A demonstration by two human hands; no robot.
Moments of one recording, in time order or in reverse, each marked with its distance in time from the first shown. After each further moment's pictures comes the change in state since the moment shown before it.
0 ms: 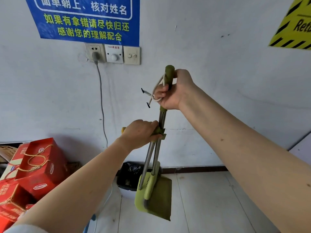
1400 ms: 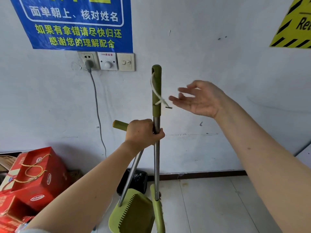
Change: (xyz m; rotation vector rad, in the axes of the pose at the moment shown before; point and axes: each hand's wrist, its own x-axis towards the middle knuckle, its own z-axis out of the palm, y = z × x) left_hand 0.054 0.022 -0.006 -0.129 0.023 -0.470; right_hand 0.036 -0.068 -0.104 -0.051 -0.182 0.019
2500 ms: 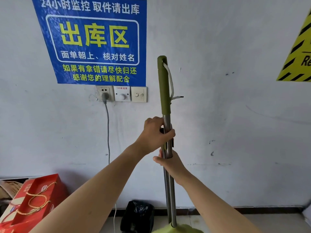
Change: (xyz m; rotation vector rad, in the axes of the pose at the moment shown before) left_hand 0.071 -0.010 -0.077 -0.693 0.022 0.060; right_hand 0.091 0.144 -0.002 -0.813 0.075 -0.394
